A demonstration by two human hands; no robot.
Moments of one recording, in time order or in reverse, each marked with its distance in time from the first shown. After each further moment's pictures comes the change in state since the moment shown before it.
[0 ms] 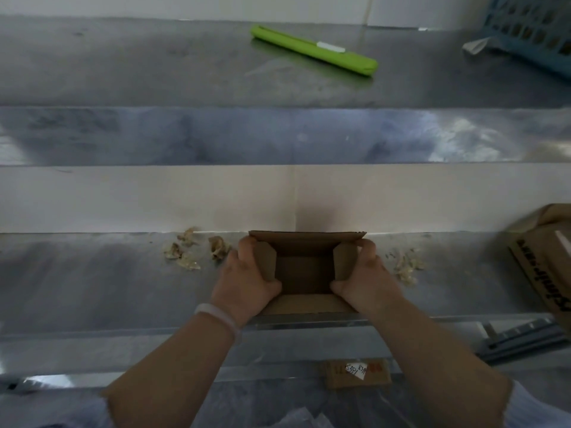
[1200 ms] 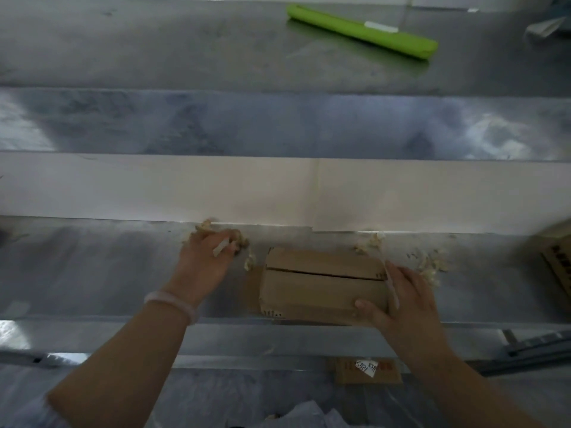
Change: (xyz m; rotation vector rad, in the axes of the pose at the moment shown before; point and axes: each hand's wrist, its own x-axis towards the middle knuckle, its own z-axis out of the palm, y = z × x) left_hand 0.022 -0.059 -0.056 -0.003 0.162 -0.026; right_hand -0.029 0.057 0.021 0.029 0.150 -0.224
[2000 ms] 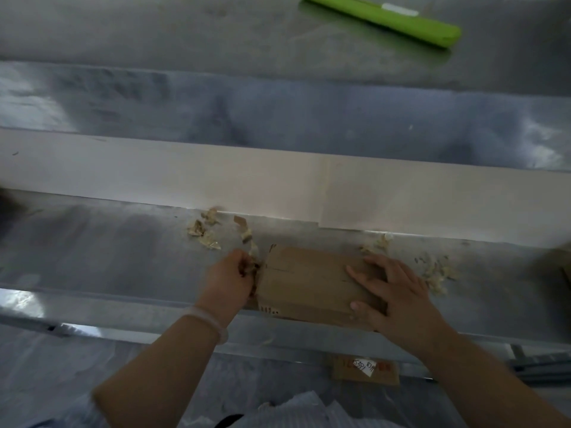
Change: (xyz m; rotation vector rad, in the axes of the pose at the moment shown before) left_hand -0.030 -0.004 0.052 -0.001 -0.029 -0.135; right_hand 0.036 0.011 -0.006 -0.220 -0.198 -0.424
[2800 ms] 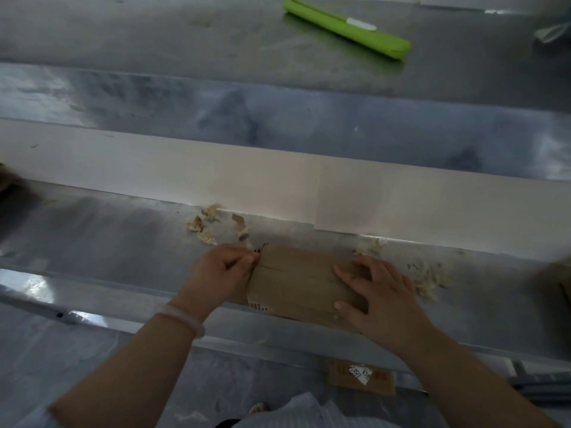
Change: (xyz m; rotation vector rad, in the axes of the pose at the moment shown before) left_hand -0.015 0.010 -0.017 -0.269 0.011 0.156; right_hand 0.004 -0.013 -0.018 -0.152 -0.135 0.029
